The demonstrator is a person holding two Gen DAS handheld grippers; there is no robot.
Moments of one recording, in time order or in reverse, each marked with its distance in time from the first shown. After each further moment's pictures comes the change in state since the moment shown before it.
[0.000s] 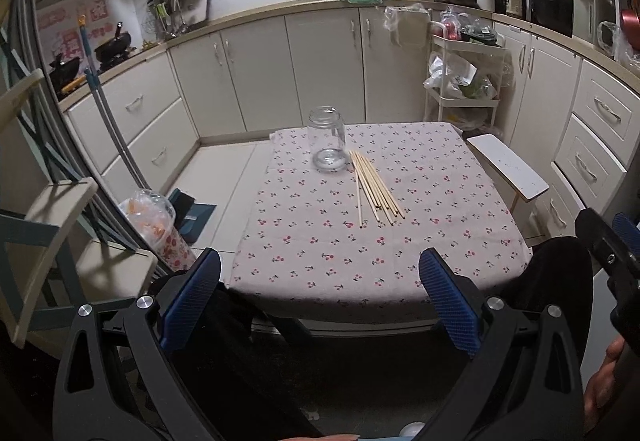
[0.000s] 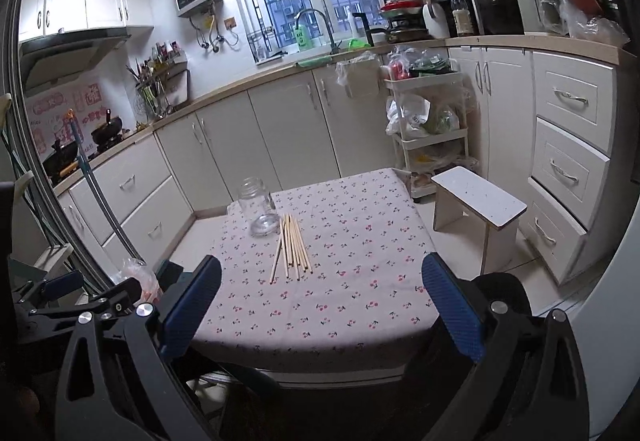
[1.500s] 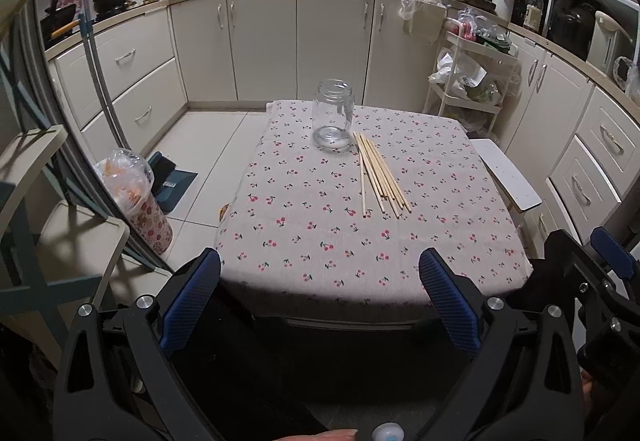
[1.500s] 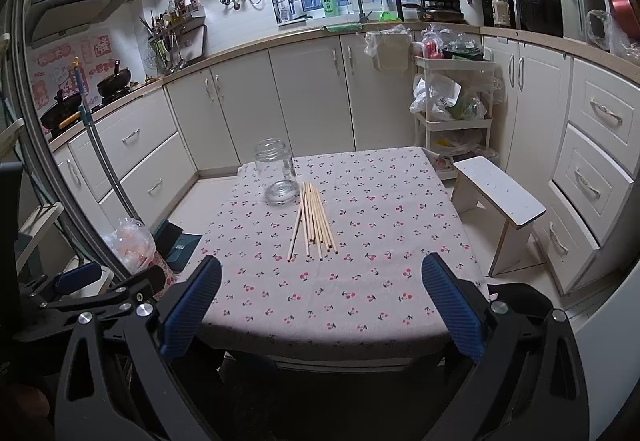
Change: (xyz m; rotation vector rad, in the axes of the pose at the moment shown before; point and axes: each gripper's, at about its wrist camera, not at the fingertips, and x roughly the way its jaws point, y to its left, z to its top) left arm 0.049 0.033 -0.011 -0.131 0.065 -0.072; right arm 0.043 0.053 -0.017 -0.121 0.095 0.002
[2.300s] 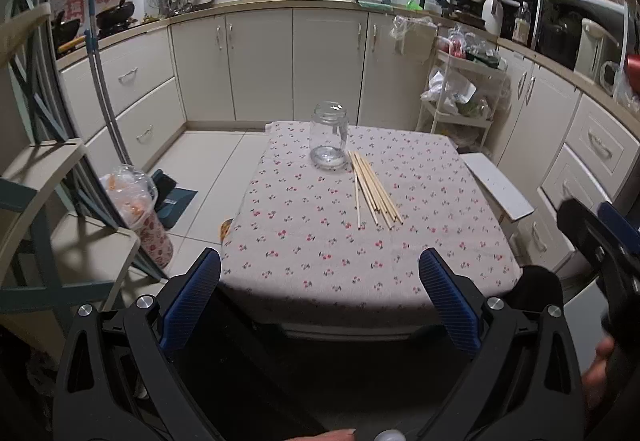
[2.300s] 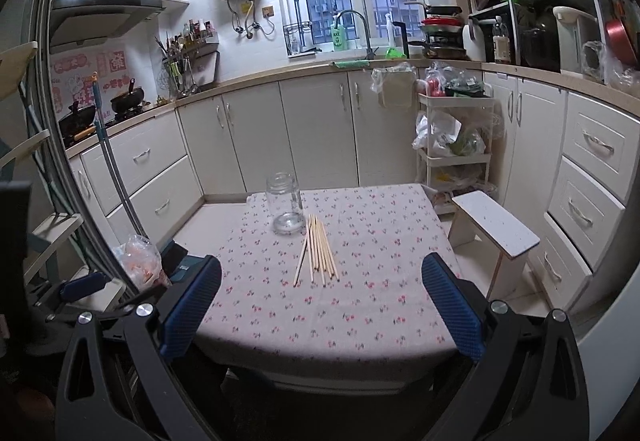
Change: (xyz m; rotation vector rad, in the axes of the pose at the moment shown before) left arm -0.030 0.010 -0.002 0.007 -0.080 -0.025; right arm -0.017 0.001 0.016 -0.033 -0.114 0.007
